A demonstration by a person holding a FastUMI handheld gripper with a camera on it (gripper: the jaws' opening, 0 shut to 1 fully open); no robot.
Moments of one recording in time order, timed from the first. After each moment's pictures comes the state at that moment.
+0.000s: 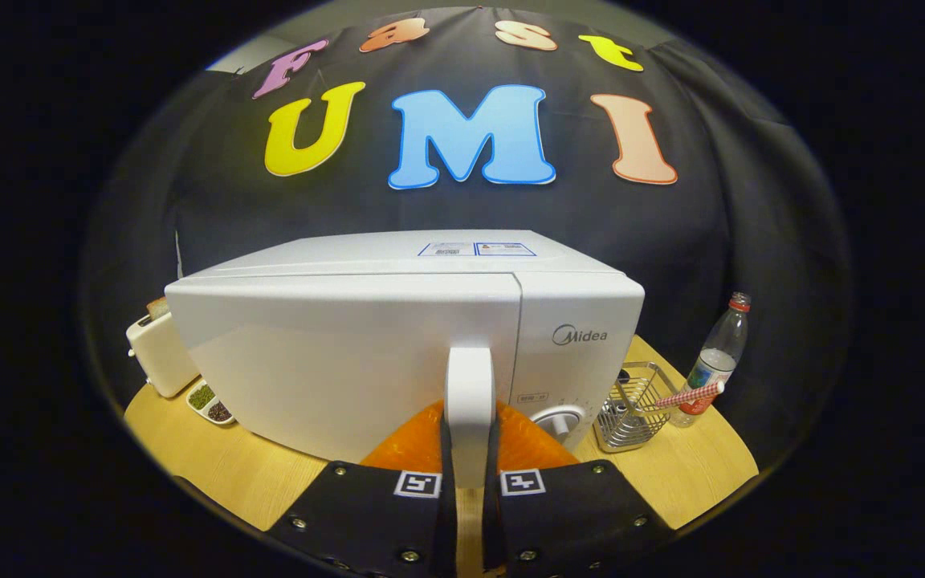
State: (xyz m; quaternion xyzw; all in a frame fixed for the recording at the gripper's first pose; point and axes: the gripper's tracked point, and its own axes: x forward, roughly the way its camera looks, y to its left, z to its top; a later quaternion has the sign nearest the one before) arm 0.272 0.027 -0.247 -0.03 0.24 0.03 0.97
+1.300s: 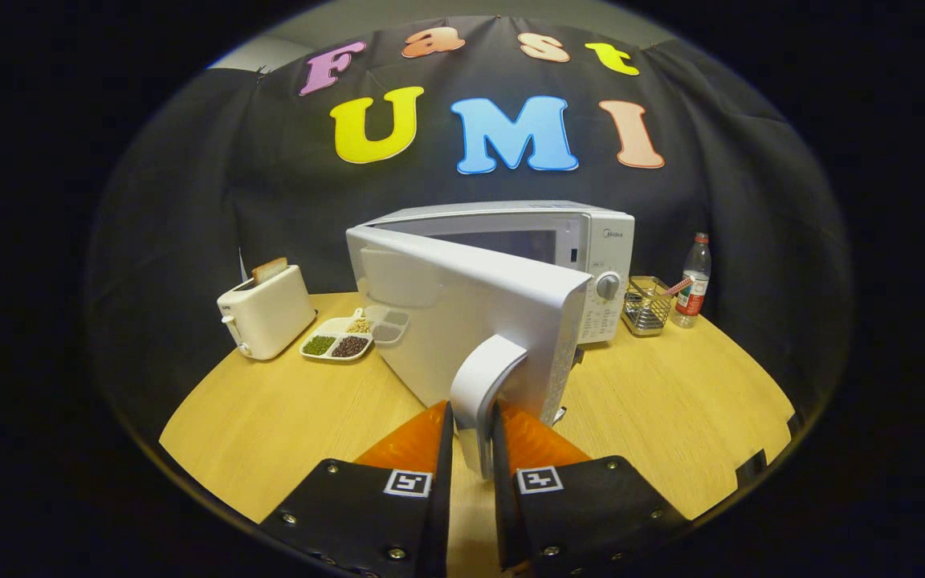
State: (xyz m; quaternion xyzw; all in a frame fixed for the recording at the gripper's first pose) arm 0.038 0.167 -0.233 0.01 0.27 0.04 0.96
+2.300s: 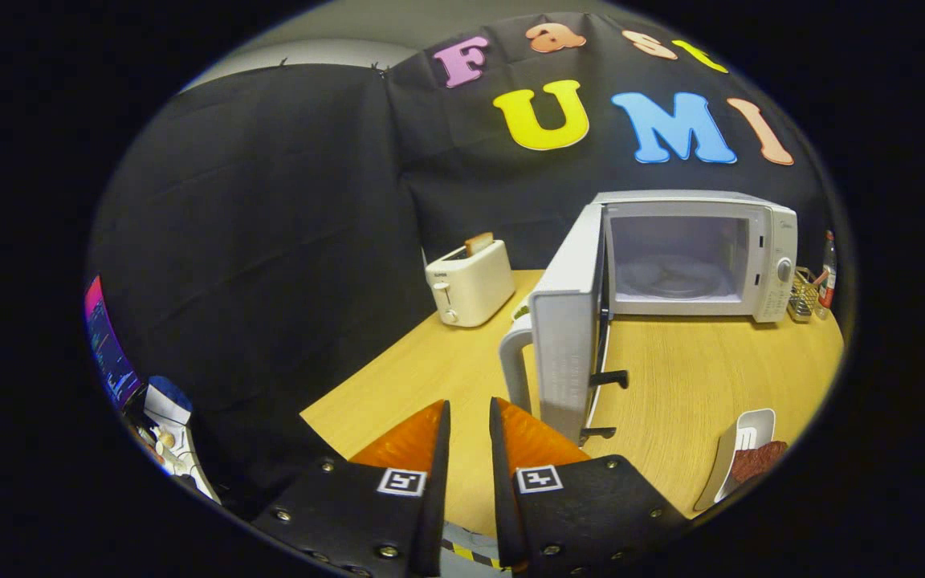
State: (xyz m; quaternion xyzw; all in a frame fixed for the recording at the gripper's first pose) arm -0.098 0.345 -0.189 0.06 0.27 0.35 0.90
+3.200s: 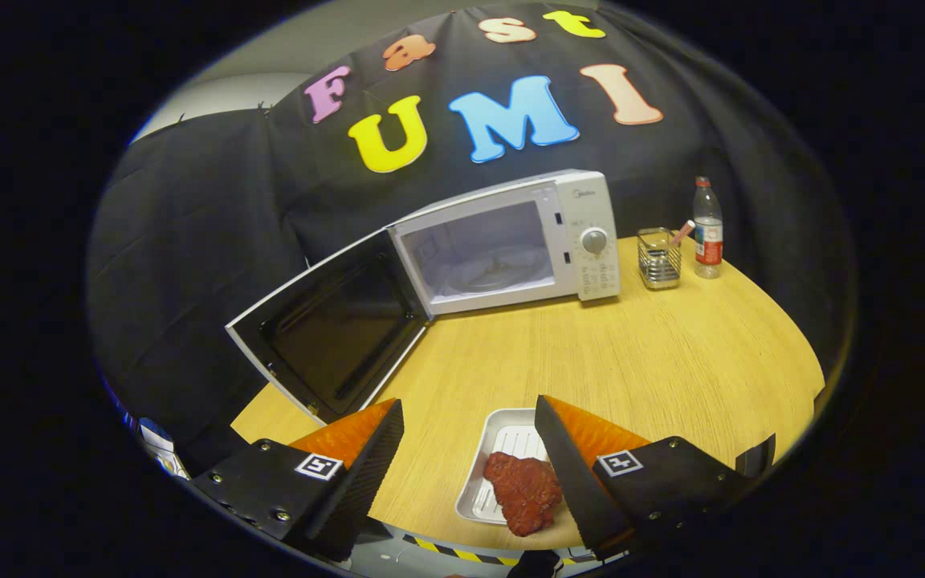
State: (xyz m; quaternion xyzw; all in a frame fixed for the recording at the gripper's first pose) arm -0.030 0.059 -0.231 0.12 0.32 0.17 0.93
